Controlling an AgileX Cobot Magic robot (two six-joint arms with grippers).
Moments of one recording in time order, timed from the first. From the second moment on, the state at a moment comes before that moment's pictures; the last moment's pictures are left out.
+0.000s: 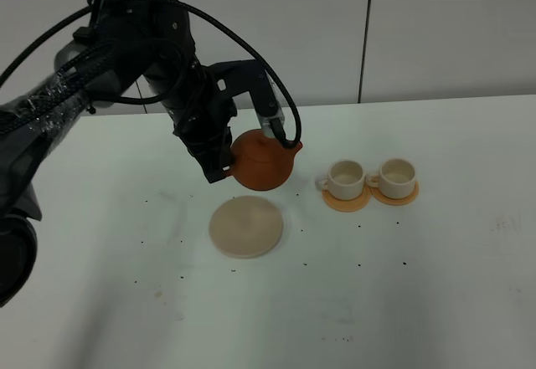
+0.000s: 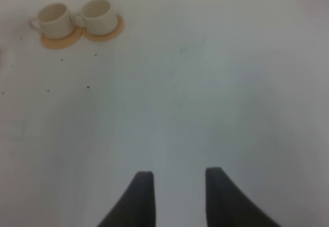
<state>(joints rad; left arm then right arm) -0.39 2.25 -2.09 -0.04 1.19 0.96 0.19 -0.01 -0.49 -0.05 1.06 0.13</state>
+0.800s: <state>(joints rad) -0.47 2.35 -2.28 -0.09 1.19 0.94 0.19 -0.01 -0.49 -0.05 1.06 0.13</state>
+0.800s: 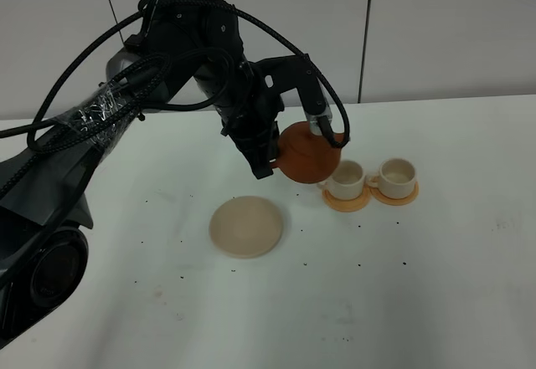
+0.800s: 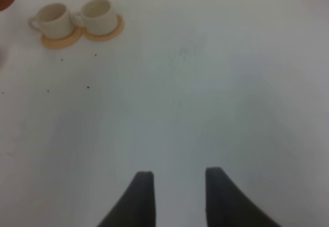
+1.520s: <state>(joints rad) -0.48 2.35 -2.28 -0.17 1.19 0.84 0.19 -0.01 -0.49 -0.05 1.06 0.13</state>
